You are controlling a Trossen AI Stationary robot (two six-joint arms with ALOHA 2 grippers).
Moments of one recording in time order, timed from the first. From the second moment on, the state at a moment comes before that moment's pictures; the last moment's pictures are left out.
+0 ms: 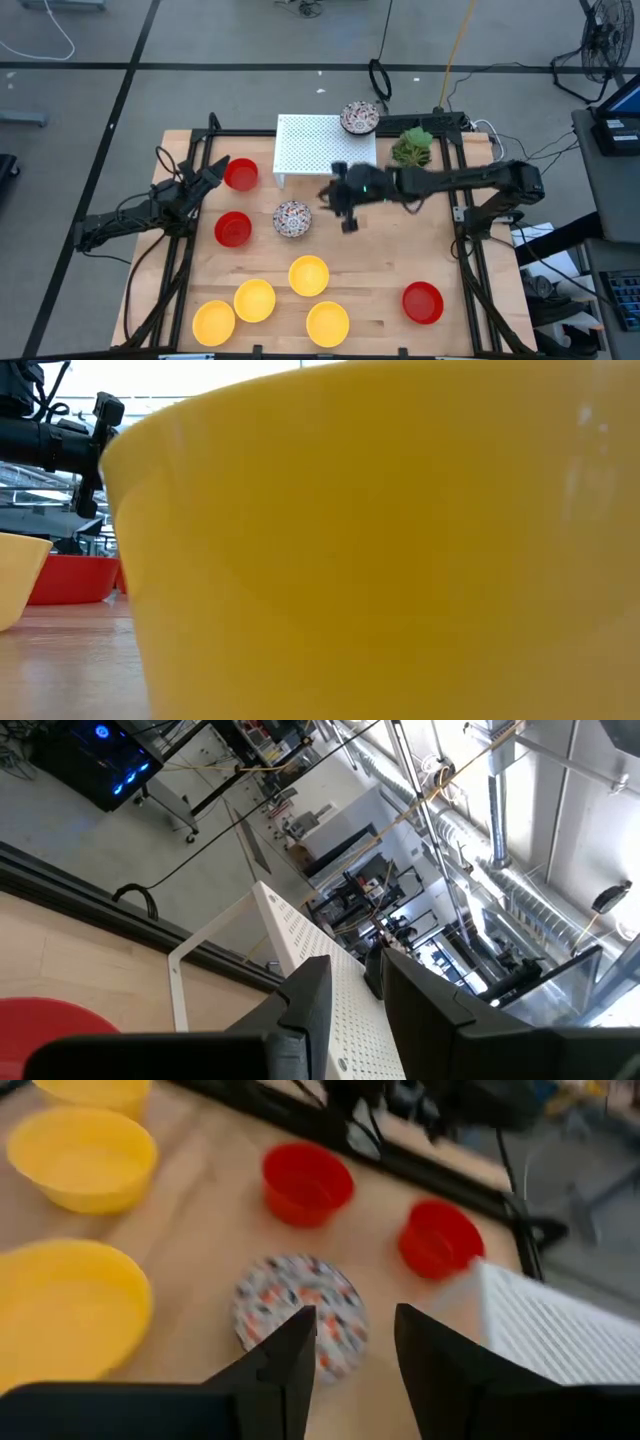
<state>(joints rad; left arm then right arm) 0.24 0.01 0.02 0.12 -0.66 -0.87 -0.02 1.56 1.20 -0.15 0.00 -0.39</state>
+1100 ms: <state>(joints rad) 0.24 0.01 0.02 0.12 -0.66 -0.87 0.04 2.01 1.22 0.08 0.01 -0.43</state>
